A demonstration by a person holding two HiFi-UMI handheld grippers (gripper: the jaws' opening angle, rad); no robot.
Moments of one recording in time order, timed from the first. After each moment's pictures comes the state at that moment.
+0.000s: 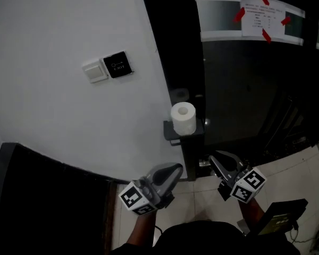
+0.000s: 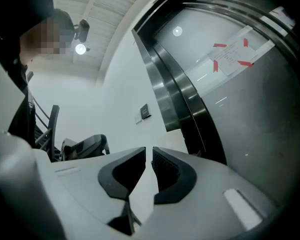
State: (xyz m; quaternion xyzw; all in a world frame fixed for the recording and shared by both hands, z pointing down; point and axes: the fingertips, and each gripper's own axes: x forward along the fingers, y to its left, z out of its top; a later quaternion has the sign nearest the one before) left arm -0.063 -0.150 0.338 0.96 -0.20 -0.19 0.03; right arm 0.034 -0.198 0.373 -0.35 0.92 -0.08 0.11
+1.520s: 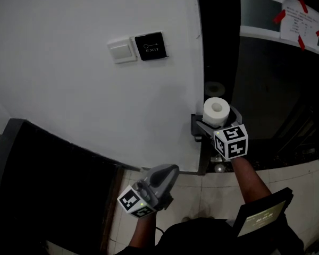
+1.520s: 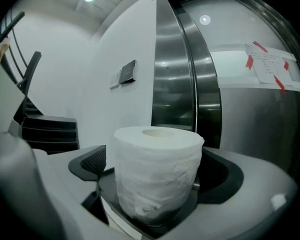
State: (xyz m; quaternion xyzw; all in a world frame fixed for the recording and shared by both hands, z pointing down) left arm -0.162 -0.164 0.363 0.93 -0.30 -0.20 0.05; right arm -0.065 -0.385 0.389 -0.47 0.88 -0.02 -0.10
